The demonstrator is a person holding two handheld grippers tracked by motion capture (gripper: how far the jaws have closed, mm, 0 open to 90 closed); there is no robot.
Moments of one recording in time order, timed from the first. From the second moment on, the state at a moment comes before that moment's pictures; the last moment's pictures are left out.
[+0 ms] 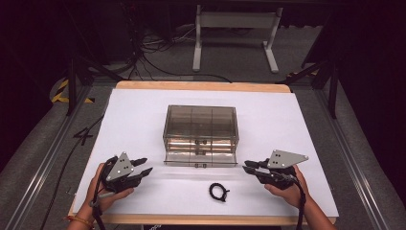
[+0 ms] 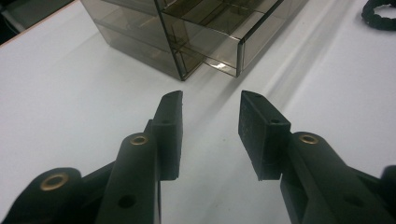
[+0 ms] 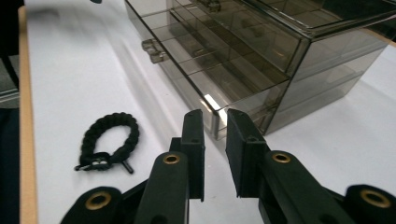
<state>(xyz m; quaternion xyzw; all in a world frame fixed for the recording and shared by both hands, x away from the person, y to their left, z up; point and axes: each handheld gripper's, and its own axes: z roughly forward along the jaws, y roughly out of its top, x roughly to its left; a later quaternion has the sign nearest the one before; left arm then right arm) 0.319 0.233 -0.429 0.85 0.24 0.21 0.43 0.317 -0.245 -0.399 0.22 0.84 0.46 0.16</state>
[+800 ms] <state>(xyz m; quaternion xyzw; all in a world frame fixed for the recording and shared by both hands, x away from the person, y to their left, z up) 0.313 0.246 -0.458 0.81 0.28 0.20 0.47 0.286 -0.194 -0.432 0.15 0.87 0.46 0.09</state>
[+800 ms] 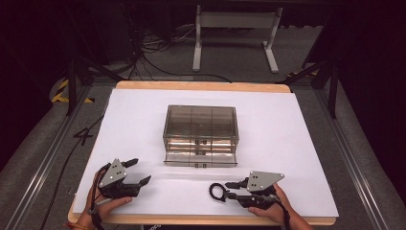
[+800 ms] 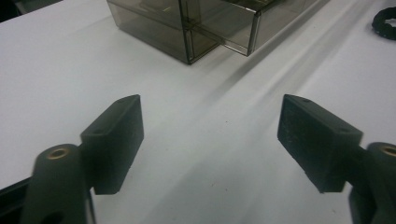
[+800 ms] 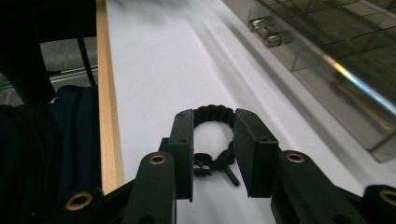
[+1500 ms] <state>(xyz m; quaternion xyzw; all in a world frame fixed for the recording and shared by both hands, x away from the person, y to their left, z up) 0.313 0.244 -0.458 0.82 0.28 0.21 0.46 0.285 -0.162 -0.451 0.13 0.90 0.41 0.08</state>
